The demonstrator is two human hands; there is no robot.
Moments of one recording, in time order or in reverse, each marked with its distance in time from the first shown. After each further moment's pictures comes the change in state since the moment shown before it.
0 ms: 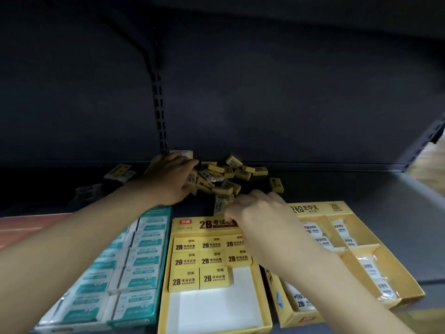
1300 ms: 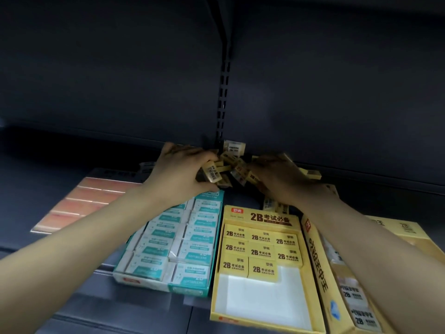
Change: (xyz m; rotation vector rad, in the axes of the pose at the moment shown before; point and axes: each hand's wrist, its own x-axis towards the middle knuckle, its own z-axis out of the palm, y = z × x) left_hand -0.074 -0.041 -0.003 -0.132 0.338 -0.087; right_hand 0.121 0.030 0.054 -0.183 -0.066 -0.239
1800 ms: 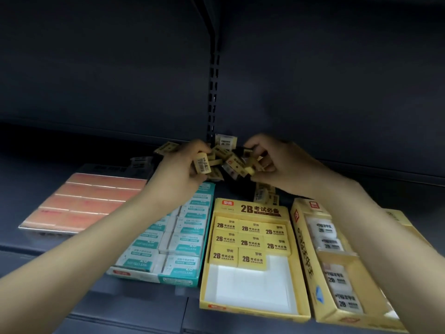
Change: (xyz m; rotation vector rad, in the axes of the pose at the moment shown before) left_hand -0.011 0.023 0.005 -0.549 0.044 -0.240; right_hand -0.045 -0.005 -0.063 0.776 0.021 0.151
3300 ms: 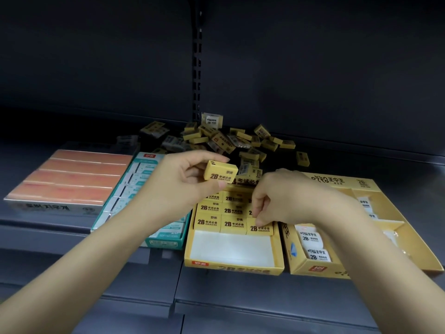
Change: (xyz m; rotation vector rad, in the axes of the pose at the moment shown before) left_hand -0.069 0.072 -0.004 -0.624 -0.174 -0.230; right_hand -0.073 -0.031 0.014 -0.353 -0.432 0.226
